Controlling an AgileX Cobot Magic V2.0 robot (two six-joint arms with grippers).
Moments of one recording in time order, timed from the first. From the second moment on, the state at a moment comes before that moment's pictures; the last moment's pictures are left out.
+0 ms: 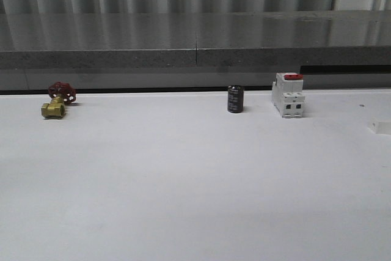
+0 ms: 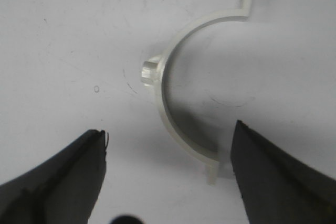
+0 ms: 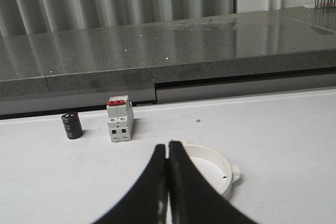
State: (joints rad) left arm 0.25 1.73 -1.25 0.06 0.85 0.13; right arm -0.01 -0.01 0.03 0.05 0.03 0.06
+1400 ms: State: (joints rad) left arm 0.29 2.02 -1.34 0.02 0.69 0.20; right arm -0.01 -0.01 0.03 0.05 0.03 0.06
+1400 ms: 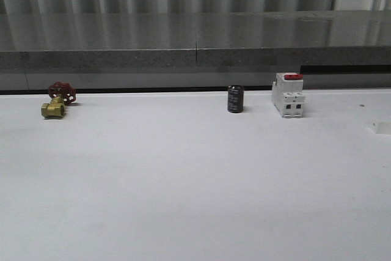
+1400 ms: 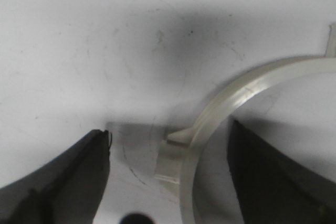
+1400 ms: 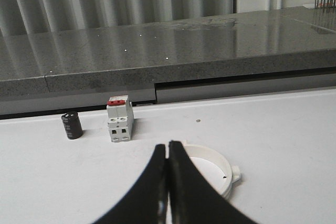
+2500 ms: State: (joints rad) left arm -0.05 1.83 -1.34 -0.17 0.87 0.06; right arm -0.01 -0.01 0.03 0.05 0.03 0.06
